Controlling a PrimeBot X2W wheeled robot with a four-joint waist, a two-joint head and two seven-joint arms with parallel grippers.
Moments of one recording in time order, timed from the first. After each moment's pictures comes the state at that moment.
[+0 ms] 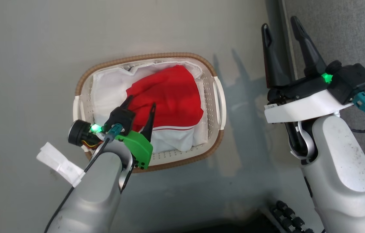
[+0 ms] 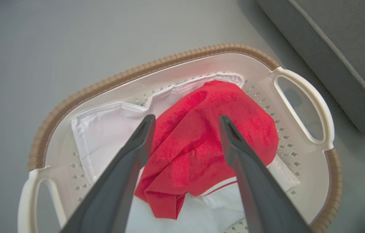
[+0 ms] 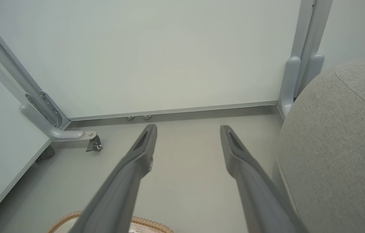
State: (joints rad) left arm -0.64 0.05 -0.48 0.83 -0.20 -0.08 -0.26; right arm -0.55 -0.06 0.17 0.11 0.28 0.13 -0.26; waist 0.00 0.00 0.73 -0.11
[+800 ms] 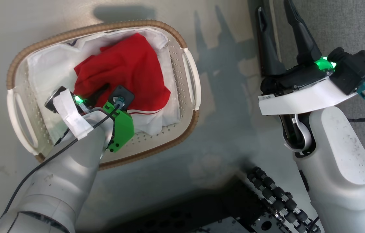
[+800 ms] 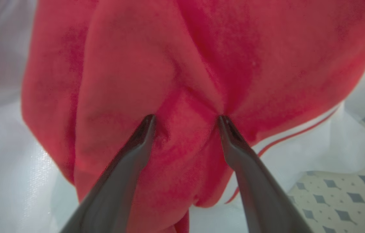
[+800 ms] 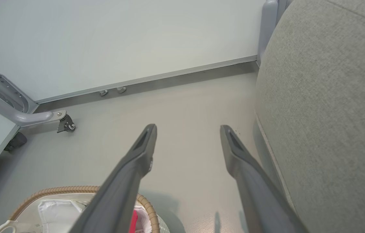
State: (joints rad) left arm -0.96 0.07 -0.68 1.27 -0.01 -0.09 -0.14; right arm -0.61 -0.05 0.22 0.07 0.39 0.13 -0.26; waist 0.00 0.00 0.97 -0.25
